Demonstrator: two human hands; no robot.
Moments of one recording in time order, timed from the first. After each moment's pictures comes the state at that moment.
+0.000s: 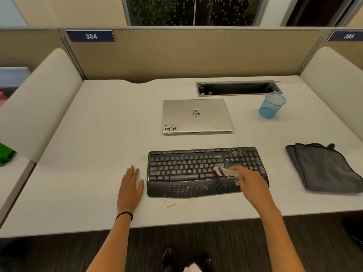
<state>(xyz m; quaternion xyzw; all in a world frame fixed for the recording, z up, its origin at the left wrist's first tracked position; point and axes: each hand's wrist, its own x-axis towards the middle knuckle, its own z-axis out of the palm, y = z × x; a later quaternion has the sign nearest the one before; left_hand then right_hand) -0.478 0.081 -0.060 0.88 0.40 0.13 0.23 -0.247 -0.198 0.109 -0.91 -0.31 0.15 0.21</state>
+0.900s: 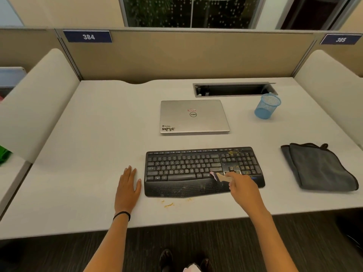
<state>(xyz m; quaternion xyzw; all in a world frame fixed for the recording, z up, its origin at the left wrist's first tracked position) -0.478 0.079 -0.059 0.88 0.40 0.13 0.23 -0.262 -0.196 0.098 -0.92 -0.32 0.14 0.15</state>
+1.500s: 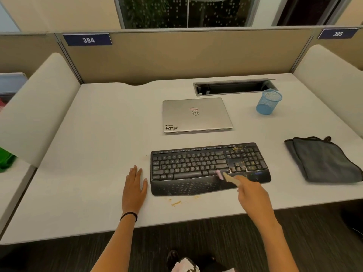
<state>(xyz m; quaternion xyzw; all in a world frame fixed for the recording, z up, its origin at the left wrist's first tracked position) -0.480 0.082 -0.060 0.88 0.39 0.13 0.24 -0.296 -0.210 0.093 -0.94 -0.30 0.10 0.15</state>
